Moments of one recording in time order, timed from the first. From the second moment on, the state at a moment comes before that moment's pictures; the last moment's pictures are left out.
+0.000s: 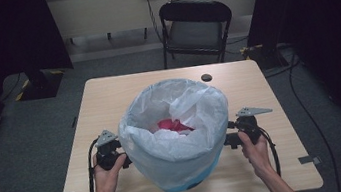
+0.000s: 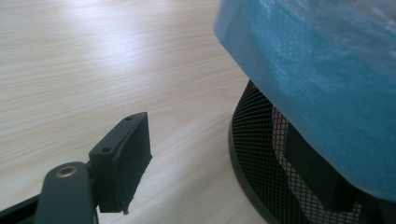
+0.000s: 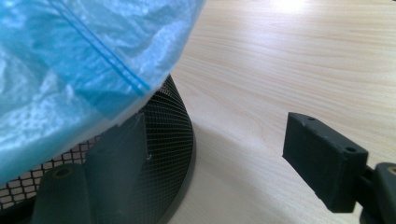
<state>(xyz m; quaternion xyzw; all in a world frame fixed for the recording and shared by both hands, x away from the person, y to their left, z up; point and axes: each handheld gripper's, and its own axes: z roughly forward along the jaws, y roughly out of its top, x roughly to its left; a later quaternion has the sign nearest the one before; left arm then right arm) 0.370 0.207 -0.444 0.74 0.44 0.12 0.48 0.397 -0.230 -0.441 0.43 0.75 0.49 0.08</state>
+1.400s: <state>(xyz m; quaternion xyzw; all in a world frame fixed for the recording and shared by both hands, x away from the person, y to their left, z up) 0.371 0.260 -0.351 0.71 0.42 0.16 0.54 0.410 -0.265 -0.347 0.40 0.71 0.57 0.09</state>
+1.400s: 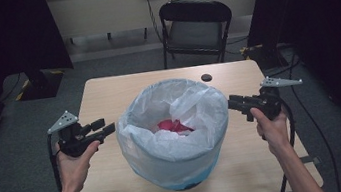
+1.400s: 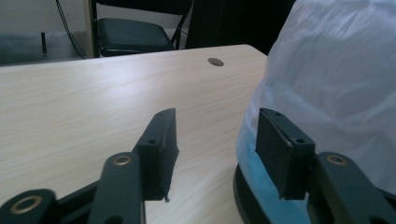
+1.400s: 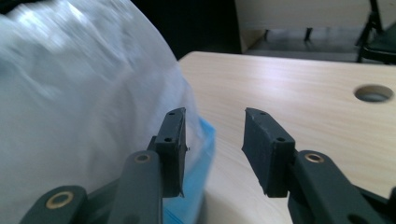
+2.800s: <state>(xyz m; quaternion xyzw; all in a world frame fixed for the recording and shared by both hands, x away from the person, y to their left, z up) 0.348 0.199 -0.286 0.73 0.35 0.13 0.58 0.396 -0.211 -0.264 0.32 0.76 0.55 0.12</state>
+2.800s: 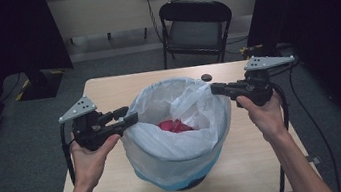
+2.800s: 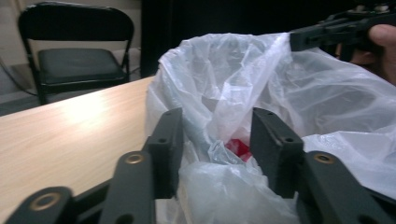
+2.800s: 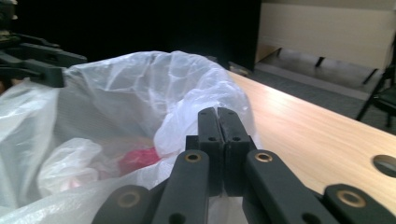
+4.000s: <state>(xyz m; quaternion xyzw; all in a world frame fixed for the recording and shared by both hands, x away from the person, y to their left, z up) 0.343 0.142 -0.210 0.70 0.25 0.13 0.66 0.391 -0.172 -0.217 0.24 0.72 0.65 0.05</state>
